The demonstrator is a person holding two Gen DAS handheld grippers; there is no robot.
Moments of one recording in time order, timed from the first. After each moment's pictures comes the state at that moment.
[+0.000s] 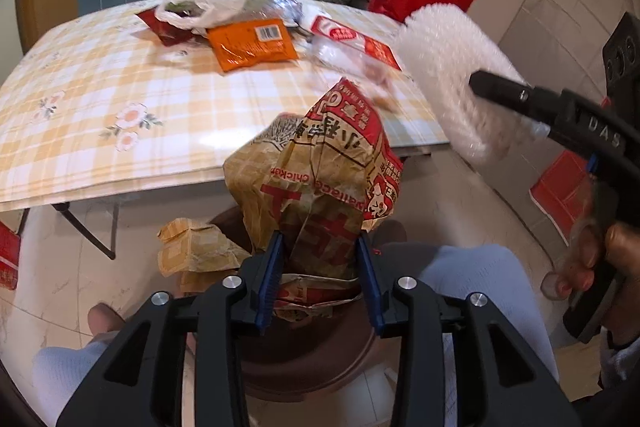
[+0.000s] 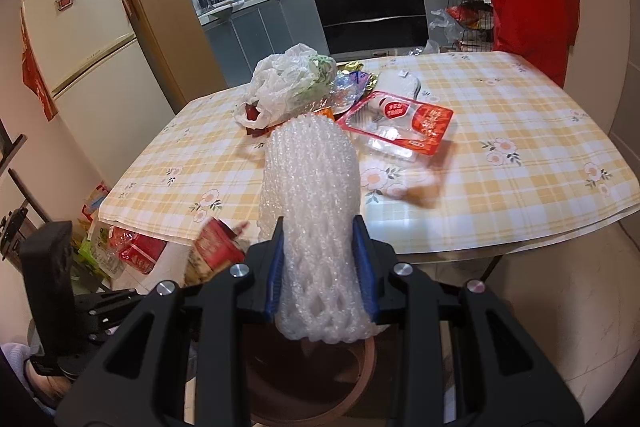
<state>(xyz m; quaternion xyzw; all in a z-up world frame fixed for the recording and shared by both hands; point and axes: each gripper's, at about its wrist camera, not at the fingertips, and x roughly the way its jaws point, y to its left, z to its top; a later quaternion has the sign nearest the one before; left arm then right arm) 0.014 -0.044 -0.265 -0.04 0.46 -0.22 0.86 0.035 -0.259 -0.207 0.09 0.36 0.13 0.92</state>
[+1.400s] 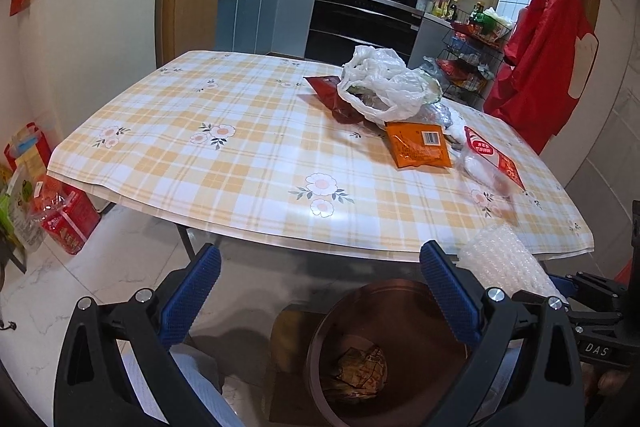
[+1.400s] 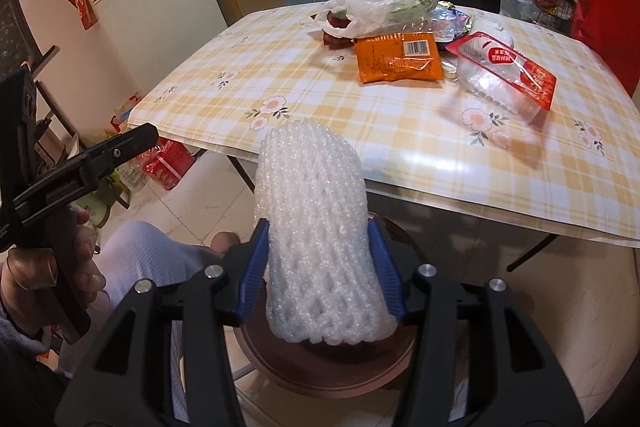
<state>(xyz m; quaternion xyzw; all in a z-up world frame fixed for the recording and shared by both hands) 0.010 0.072 -0.226 -0.09 0.35 0.00 0.93 0.037 -0.171 -0.256 0.01 0.45 0.24 0.86</state>
